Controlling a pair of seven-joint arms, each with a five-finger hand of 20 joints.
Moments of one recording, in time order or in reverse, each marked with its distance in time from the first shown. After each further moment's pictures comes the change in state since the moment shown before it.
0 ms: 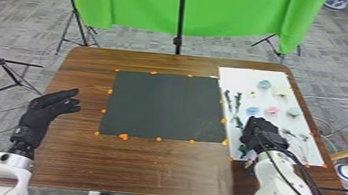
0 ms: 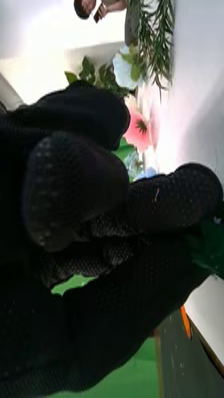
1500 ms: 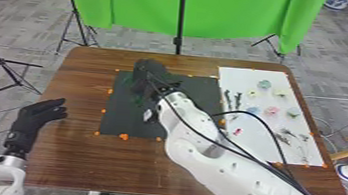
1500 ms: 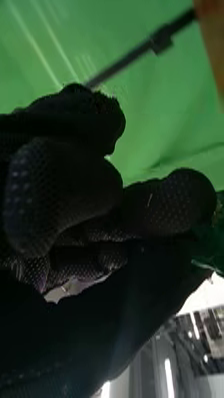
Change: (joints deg) left arm -1.8 9.2 4.2 11.6 -7.4 8.5 5.3; right arm 43.8 -21.5 -35.1 17.4 14.7 5.9 -11.7
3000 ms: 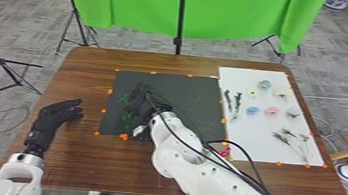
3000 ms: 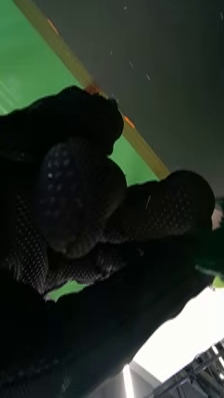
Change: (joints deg) left arm -4.0 -1.6 5.4 1.4 1.2 -0.9 0.4; right arm -6.7 -6.3 1.6 11.0 9.0 9.0 -2.2
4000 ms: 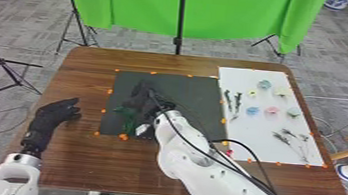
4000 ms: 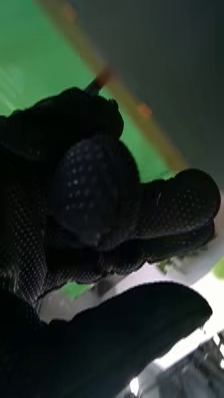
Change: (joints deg) left arm 1.0 -0.7 -2.2 -0.6 0.2 -1.2 -0.7; right arm -0.5 4.1 0.5 -6.8 -0.5 -0.3 -0.6
